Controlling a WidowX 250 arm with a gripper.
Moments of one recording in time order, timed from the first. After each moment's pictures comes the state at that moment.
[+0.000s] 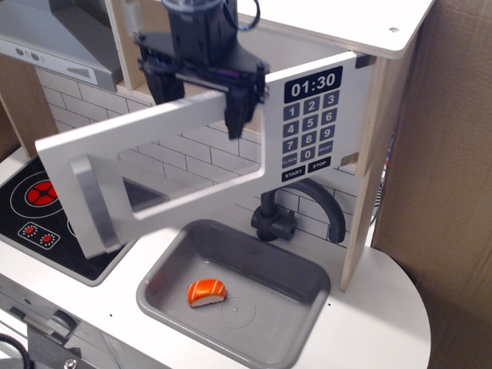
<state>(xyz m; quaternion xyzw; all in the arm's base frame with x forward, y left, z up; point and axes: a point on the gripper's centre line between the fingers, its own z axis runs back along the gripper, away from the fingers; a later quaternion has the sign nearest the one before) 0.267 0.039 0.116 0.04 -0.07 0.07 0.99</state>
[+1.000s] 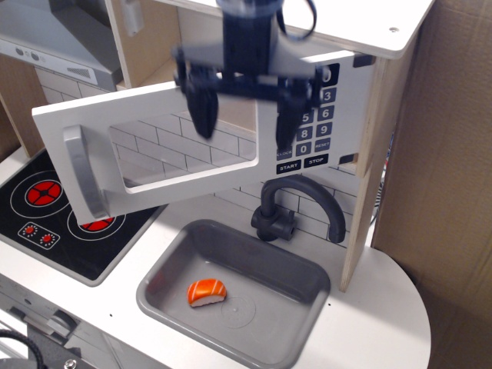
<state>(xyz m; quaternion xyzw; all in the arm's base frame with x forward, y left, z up) 0.262 -0.012 0.101 0.02 -0.06 0.18 0.98</state>
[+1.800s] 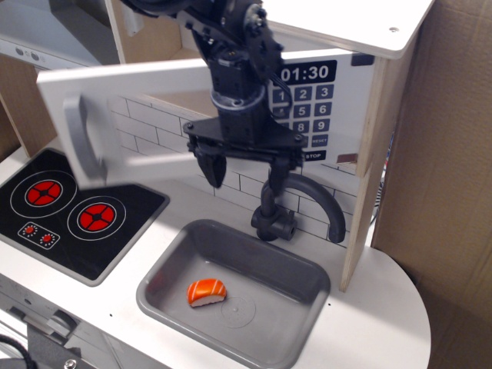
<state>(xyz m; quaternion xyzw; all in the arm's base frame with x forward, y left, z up) 0.294 0.019 0.030 -0.01 -0.10 0.14 0.99</state>
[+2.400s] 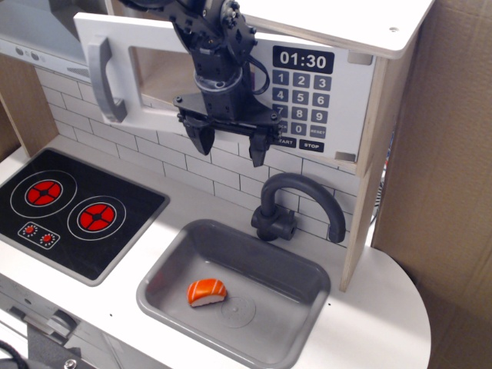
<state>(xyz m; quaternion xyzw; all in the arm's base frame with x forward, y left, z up) 0.328 0.052 0.020 0.01 -0.15 0.10 0.98</state>
